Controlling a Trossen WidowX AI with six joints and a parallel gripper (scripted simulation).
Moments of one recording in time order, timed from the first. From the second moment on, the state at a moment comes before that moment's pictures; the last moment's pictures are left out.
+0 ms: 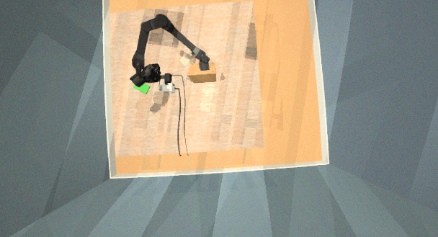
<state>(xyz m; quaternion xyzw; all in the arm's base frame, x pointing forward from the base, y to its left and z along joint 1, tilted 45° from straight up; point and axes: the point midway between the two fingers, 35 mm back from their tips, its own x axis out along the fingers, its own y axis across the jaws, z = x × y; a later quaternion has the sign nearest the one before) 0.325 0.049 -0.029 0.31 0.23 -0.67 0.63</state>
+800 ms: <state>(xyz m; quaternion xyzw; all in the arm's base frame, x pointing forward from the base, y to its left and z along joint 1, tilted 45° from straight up) 0.325 0.032 -0.045 0.32 0.23 -0.67 0.63</state>
